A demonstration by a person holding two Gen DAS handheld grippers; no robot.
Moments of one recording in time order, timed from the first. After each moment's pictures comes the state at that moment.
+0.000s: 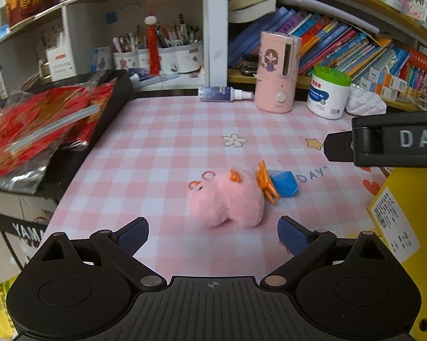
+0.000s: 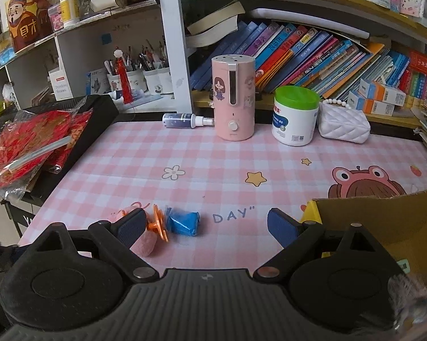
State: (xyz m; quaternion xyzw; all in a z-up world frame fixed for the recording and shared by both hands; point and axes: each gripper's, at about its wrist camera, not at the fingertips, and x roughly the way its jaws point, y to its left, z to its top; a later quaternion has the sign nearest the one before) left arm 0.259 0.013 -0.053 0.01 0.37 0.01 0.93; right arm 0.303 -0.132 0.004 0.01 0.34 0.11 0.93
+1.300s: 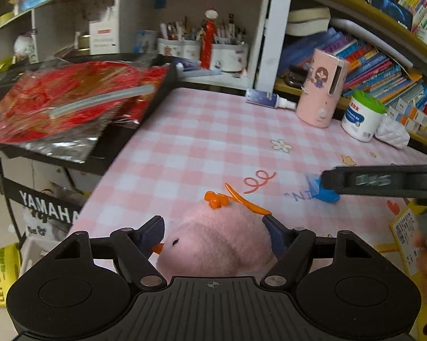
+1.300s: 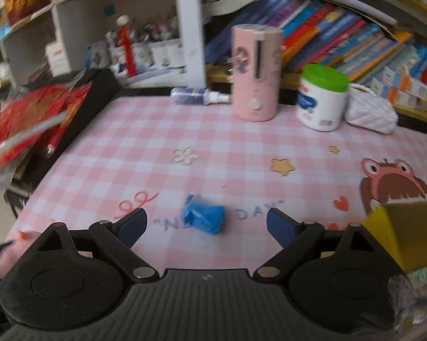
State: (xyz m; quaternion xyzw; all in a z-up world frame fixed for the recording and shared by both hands) left arm 0.233 0.079 -0.049 -0.07 0.36 0.05 0.93; right arm 0.340 -0.084 -0.035 -0.03 0.38 0.12 0.92
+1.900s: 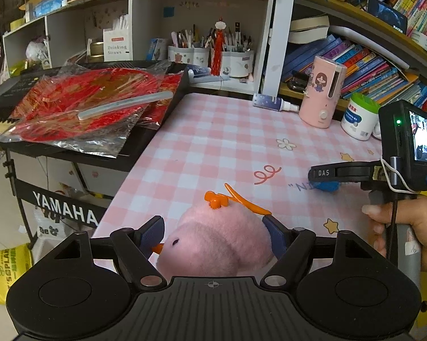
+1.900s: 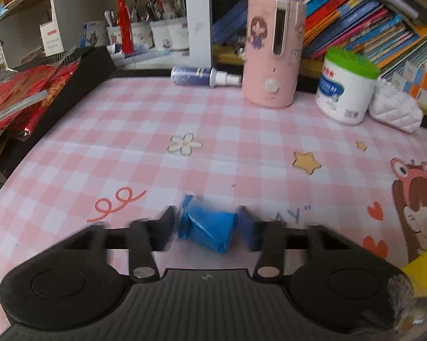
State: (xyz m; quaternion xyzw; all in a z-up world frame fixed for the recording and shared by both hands) left arm 0.194 0.087 -0.030 -0.06 0.36 0.06 0.93; right arm 0.378 -0.078 -0.081 -0.03 0.39 0.12 0.91
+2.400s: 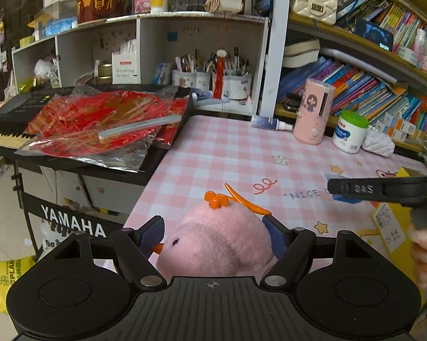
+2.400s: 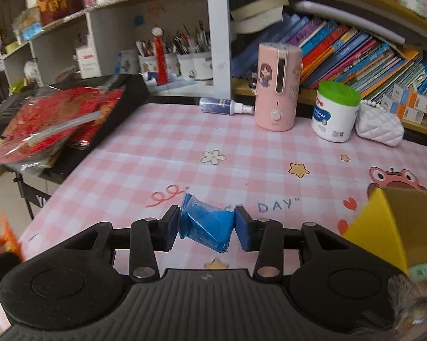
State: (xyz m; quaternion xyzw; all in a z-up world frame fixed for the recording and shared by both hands) left arm 0.146 0.091 -0.001 -0.05 0.31 0.06 0.95; right arm 0.276 -0.087 -0.009 -0.02 0.34 0.16 0.93
